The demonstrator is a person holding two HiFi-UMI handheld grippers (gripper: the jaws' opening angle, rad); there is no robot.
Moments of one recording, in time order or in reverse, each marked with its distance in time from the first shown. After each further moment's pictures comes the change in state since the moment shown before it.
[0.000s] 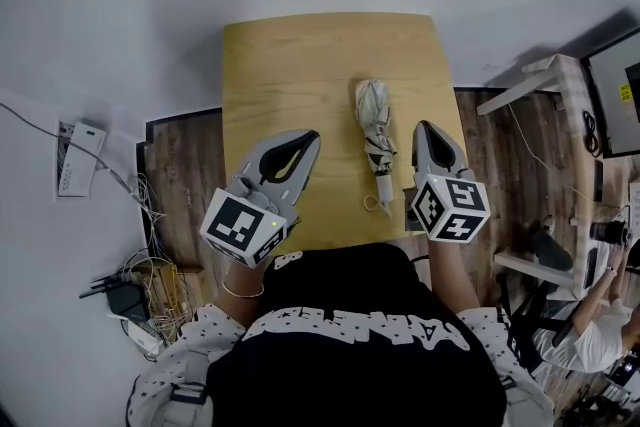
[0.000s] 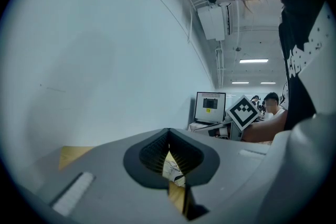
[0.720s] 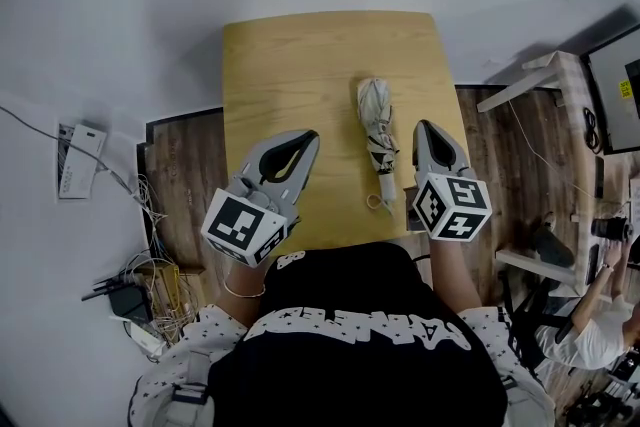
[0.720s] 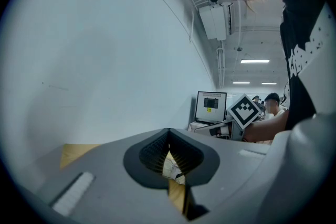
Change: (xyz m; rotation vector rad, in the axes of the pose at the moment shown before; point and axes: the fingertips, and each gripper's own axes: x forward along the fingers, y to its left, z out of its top) left arm -0.003 0.005 -0.004 -0.007 0.011 0.006; right arm 0.000 0.003 -0.001 0.003 0.012 -0.001
